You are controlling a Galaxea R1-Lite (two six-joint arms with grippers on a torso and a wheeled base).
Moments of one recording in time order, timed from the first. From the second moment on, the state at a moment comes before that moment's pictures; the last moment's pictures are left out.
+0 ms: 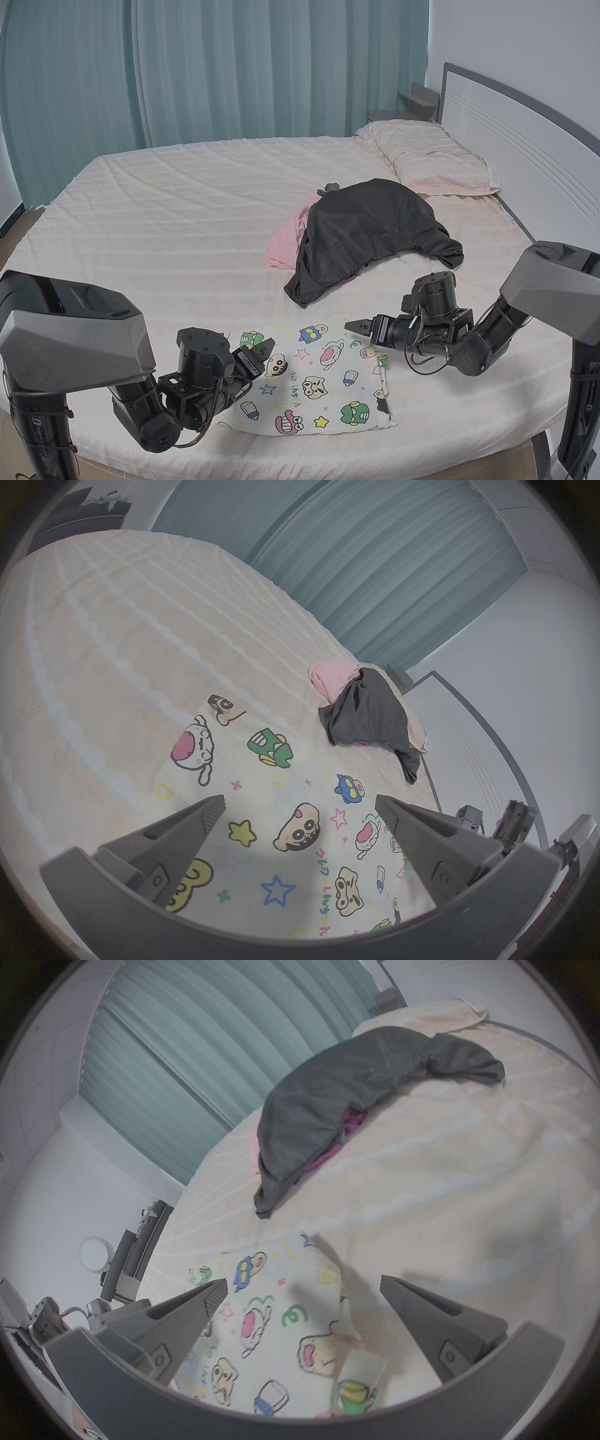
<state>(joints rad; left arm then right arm) -0.60 2.20 -0.47 -1.24 0.25 -0.98 0.46 2.25 -0.87 -0.81 0.14 0.59</state>
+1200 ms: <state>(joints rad) -0.60 2.24 -0.47 -1.24 0.25 -0.98 0.39 2.44 -1.13 -0.78 0.14 0.70</state>
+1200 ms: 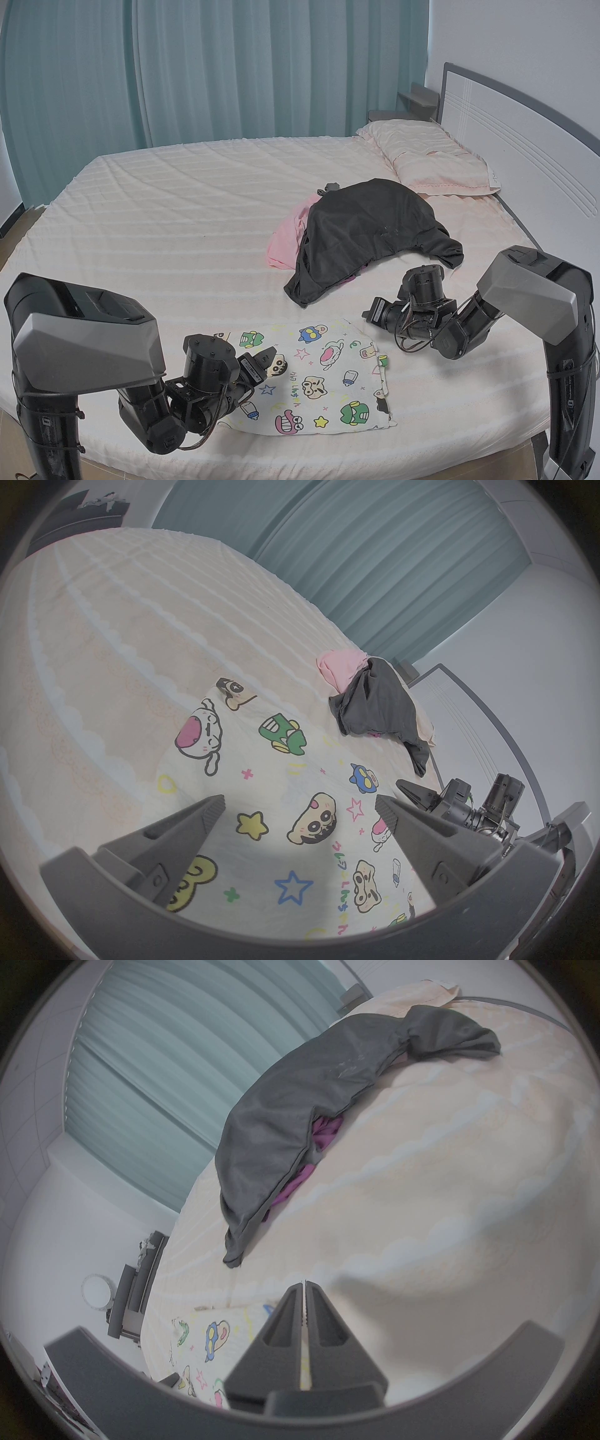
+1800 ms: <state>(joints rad) -0.60 2.26 -0.48 -1.24 0.25 -0.98 0.41 2.43 -1.09 -0.78 0.16 0.70</state>
